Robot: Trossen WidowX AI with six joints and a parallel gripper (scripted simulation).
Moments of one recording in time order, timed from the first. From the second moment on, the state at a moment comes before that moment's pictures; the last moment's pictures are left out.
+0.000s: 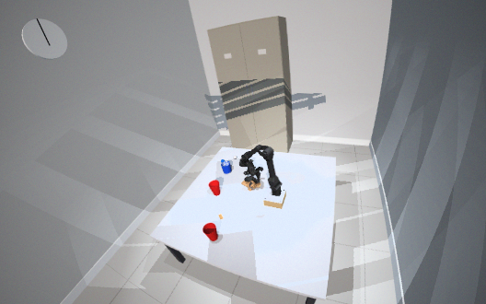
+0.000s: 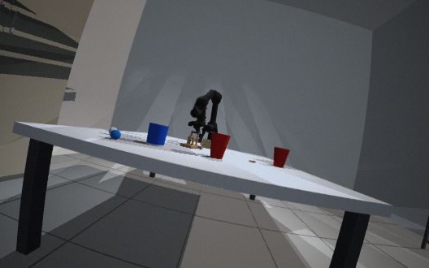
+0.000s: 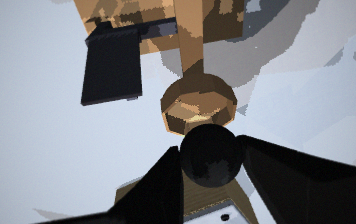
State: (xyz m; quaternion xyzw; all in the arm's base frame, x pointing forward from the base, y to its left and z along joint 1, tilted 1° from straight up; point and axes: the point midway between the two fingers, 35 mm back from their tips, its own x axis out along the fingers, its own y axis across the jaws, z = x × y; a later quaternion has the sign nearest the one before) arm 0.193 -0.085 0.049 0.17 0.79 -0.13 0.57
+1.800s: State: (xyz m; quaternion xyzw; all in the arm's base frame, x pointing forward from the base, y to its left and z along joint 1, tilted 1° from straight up) arm 0.343 -0.159 0.174 0.10 0.61 -0.14 0.78
